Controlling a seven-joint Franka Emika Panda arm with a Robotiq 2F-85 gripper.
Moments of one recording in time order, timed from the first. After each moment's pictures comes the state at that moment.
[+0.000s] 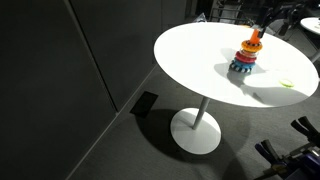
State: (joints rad) arm -0.03 0.25 -0.12 -1.97 0.00 2.06 0.17
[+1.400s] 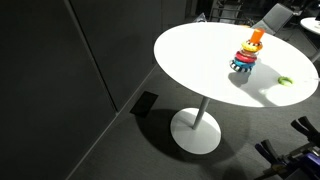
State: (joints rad) arm -0.05 -0.04 -0.12 -2.16 -0.04 1.98 0.13
